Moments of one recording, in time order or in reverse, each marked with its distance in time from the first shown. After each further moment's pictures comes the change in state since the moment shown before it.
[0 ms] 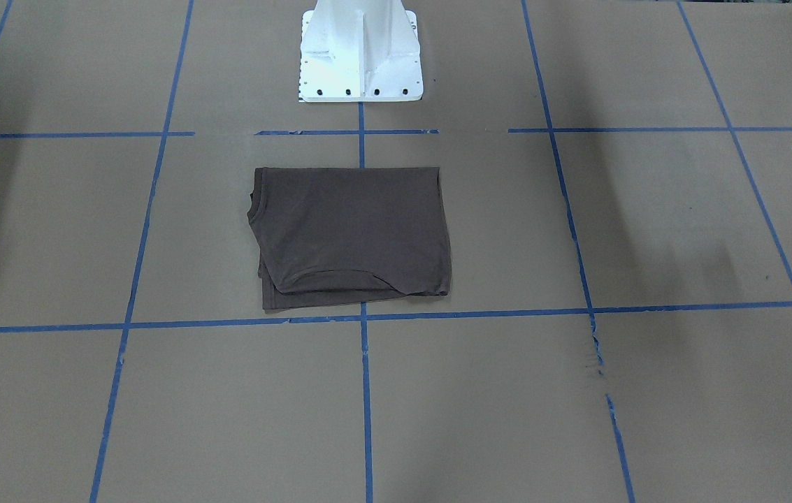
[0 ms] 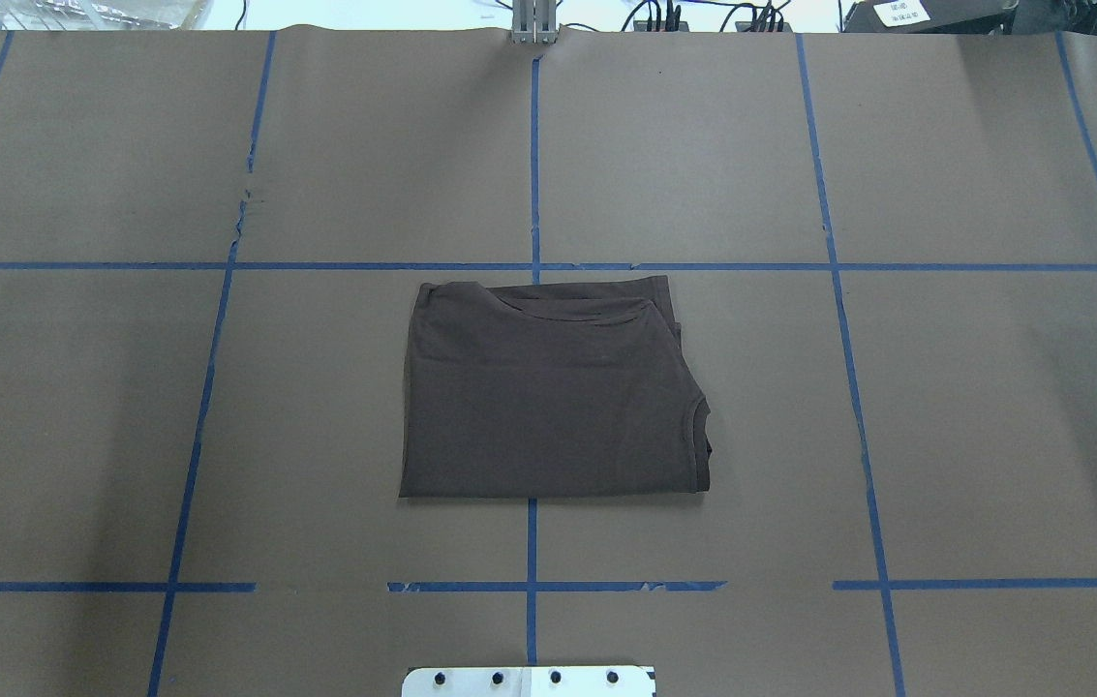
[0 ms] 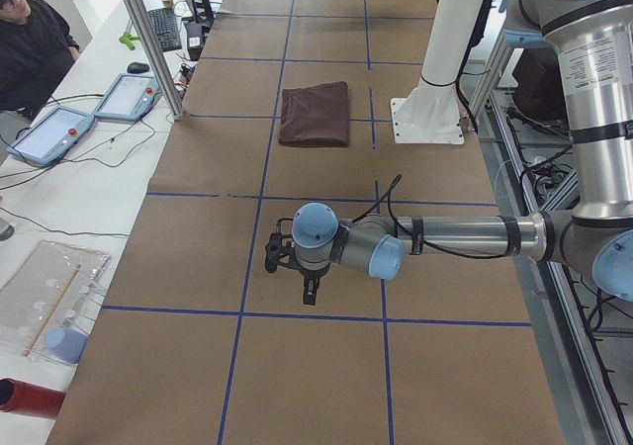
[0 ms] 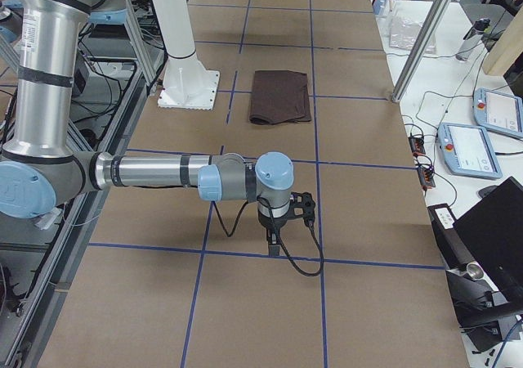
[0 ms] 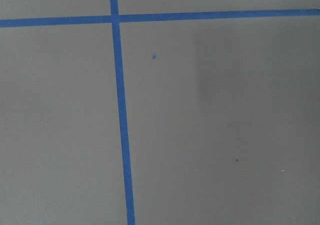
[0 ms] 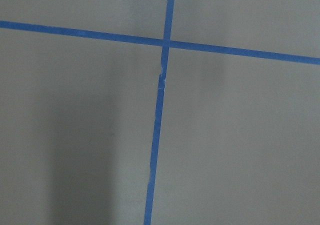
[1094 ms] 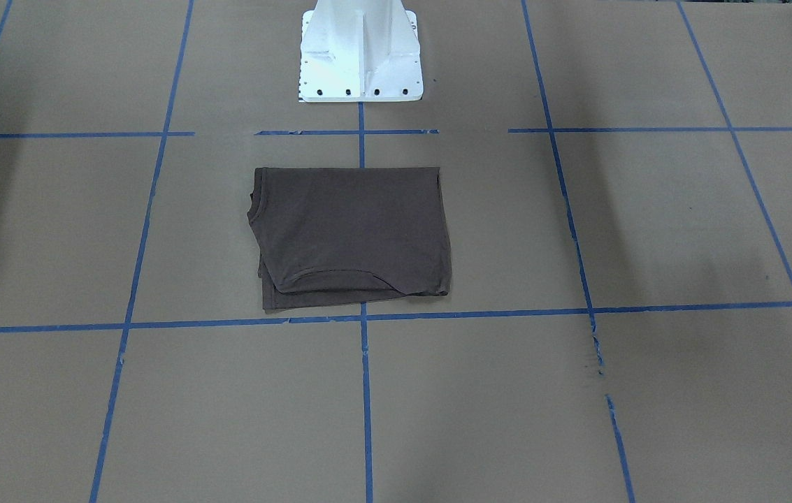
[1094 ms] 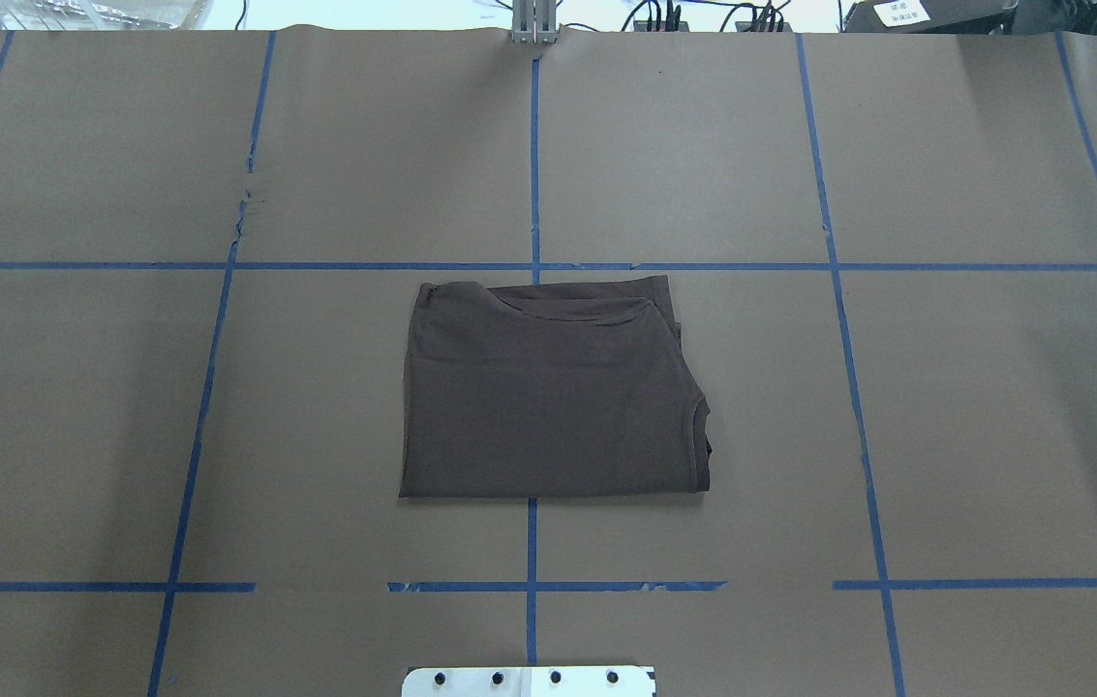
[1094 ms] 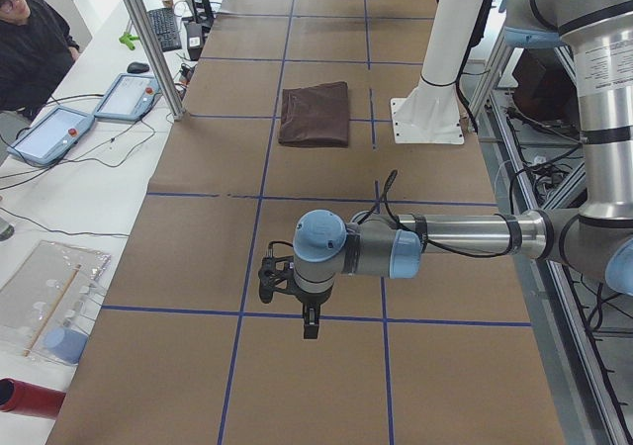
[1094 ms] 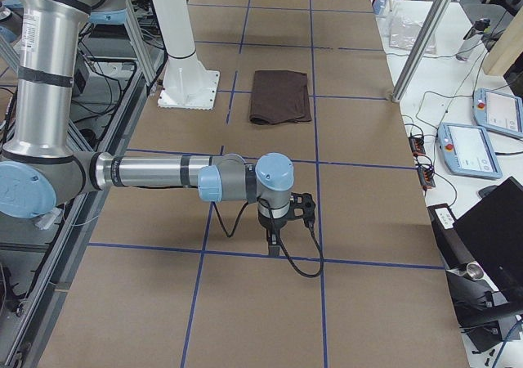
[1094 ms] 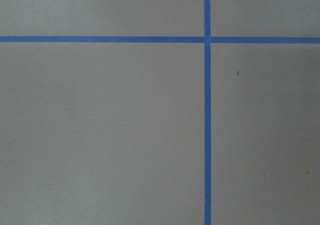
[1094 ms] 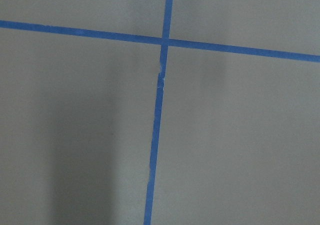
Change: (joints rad) left arm -0.200 -0.019 -0.025 0.236 0.127 0.160; right arm 0.000 0.002 -0.005 0.003 0.005 0.004
